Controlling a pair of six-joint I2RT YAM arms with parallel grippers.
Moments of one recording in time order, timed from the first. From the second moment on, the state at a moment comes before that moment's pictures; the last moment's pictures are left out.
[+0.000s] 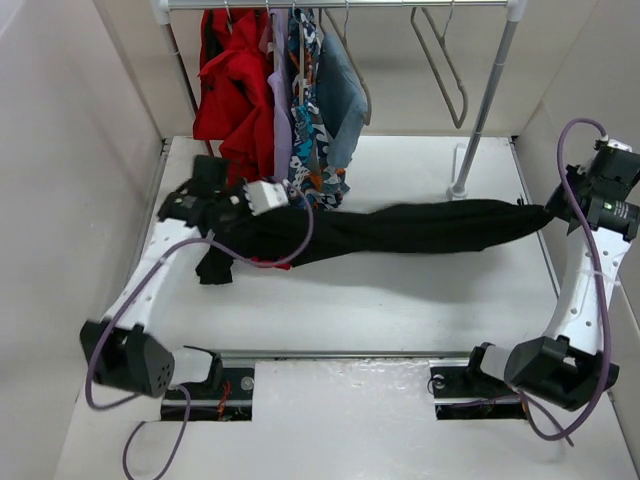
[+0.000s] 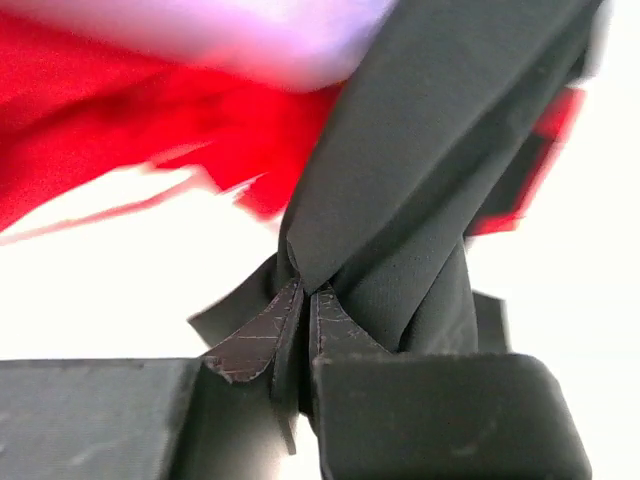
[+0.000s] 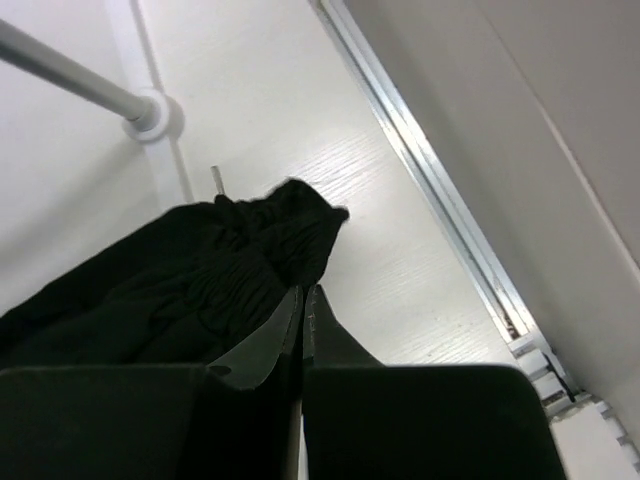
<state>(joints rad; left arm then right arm) -0.28 1.34 1.23 -0.84 0.20 1.05 -0.46 1.22 1.43 -0.86 0.04 0.10</state>
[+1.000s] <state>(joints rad) -0.06 1.11 0.82 -0.85 -0.04 1.10 -0.46 1.18 1.29 -0.80 -0.09 0.11</state>
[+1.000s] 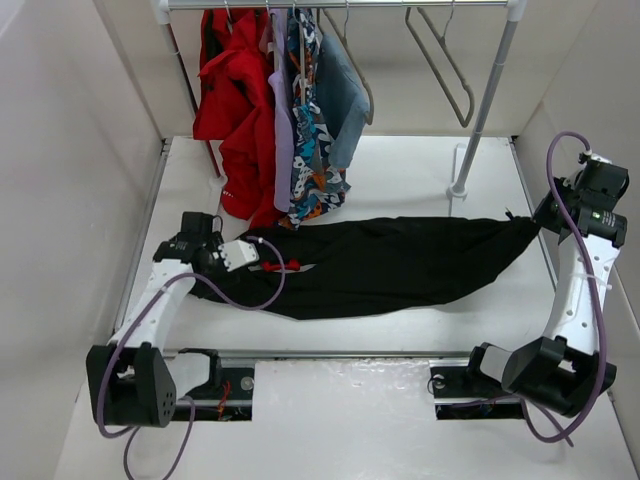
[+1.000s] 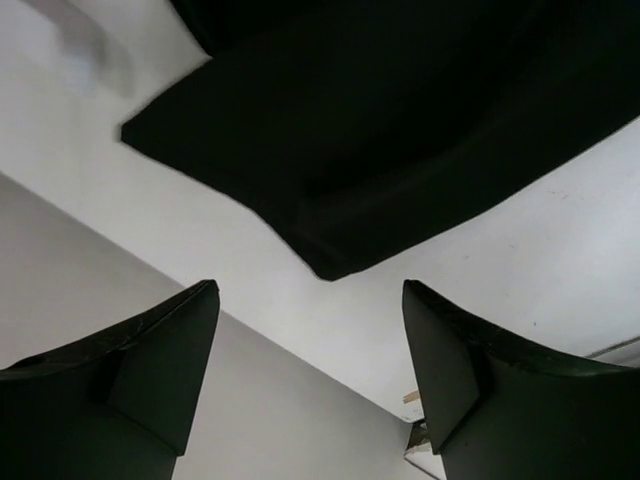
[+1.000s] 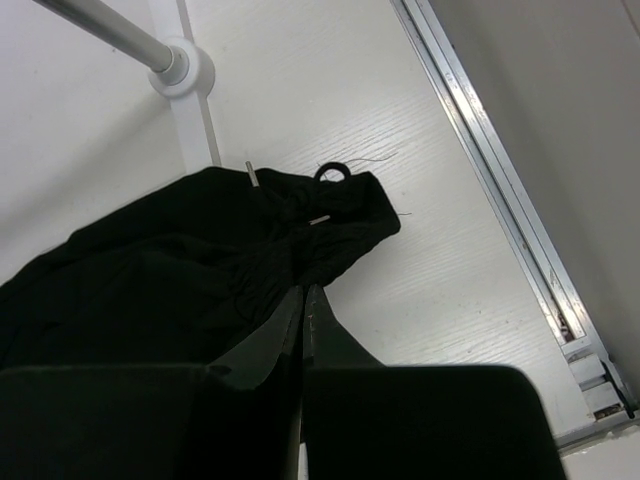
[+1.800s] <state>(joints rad) 0.31 1.23 0.84 -0.68 -0.11 1.14 -0.46 1.19 1.23 -0.76 -0.13 0.15</state>
